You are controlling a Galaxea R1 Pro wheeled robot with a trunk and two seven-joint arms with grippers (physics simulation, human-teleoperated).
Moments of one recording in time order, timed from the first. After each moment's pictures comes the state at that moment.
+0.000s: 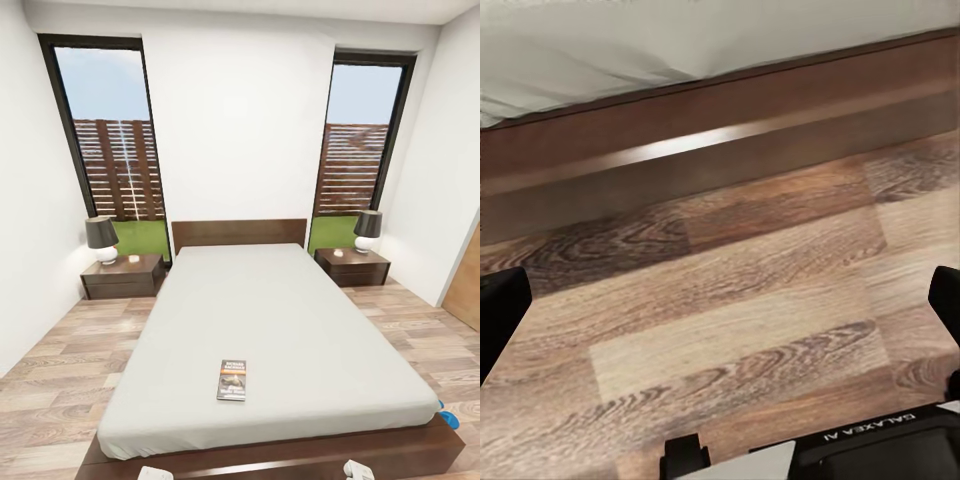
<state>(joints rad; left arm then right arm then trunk) -0.44 0.05 0.10 -0.02 -0.20 -0.12 -0.23 -0.52 -0.15 0.14 0.08 -0.39 0.07 0.61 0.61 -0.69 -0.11</state>
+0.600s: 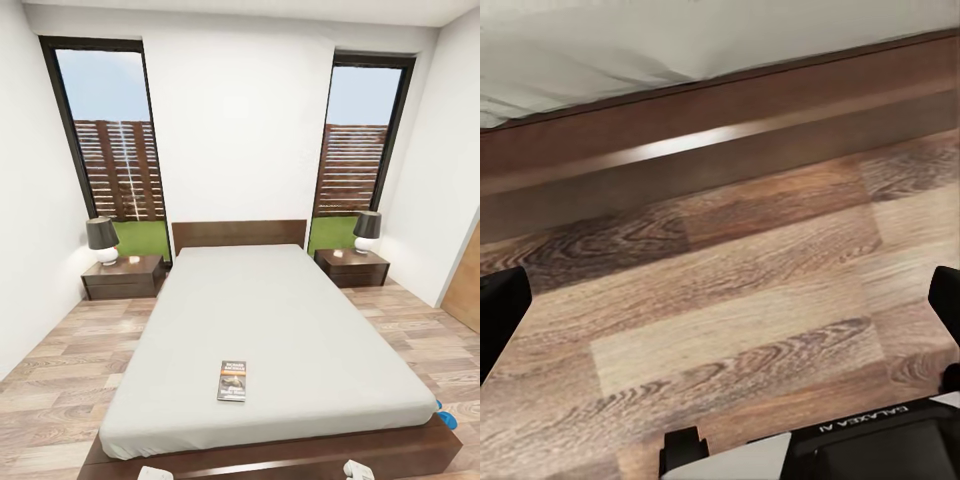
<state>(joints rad) -0.44 0.05 0.10 -0.02 -0.20 -0.12 -0.23 -0.52 -0.15 0.14 0.08 -0.39 0.07 0.61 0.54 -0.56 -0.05</state>
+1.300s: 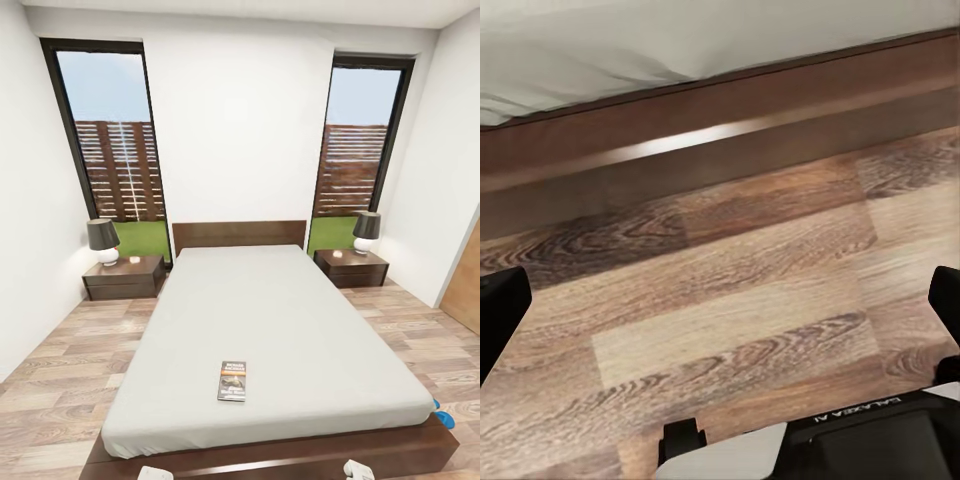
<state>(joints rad) -0.44 0.05 0.10 -0.02 -0.20 -0.12 -0.23 -0.52 -0.15 0.14 0.08 -0.39 0.07 0.61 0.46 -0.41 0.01</state>
